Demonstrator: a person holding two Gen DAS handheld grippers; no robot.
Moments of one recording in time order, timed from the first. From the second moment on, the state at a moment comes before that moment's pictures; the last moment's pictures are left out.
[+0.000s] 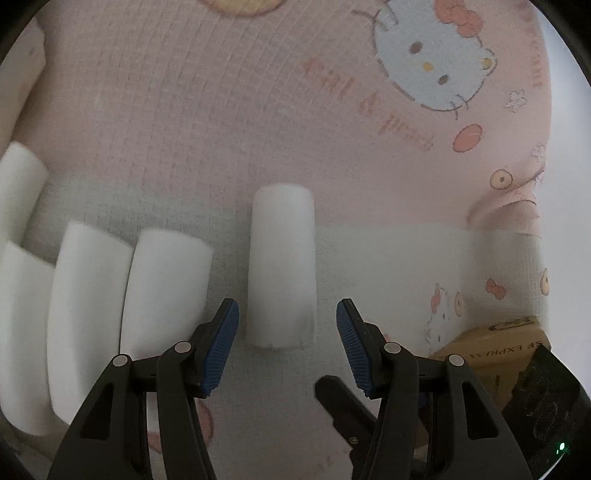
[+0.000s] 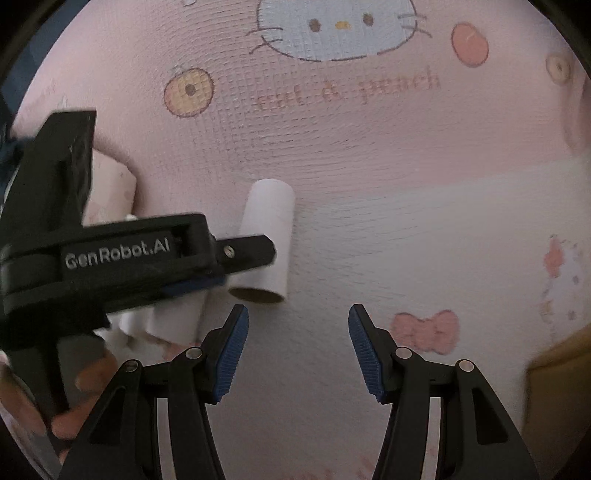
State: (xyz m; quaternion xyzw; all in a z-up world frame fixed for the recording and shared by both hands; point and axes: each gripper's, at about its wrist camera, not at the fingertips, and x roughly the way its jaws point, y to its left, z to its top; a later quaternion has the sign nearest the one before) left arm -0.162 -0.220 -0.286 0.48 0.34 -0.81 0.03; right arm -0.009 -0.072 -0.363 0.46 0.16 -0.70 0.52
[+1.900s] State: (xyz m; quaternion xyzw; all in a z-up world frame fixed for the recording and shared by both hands) left arm -0.085 -0.124 -0.315 0.54 0.39 -0.74 -0.04; right arm -0.005 0.038 -0.395 0.61 0.09 -0.64 0.45
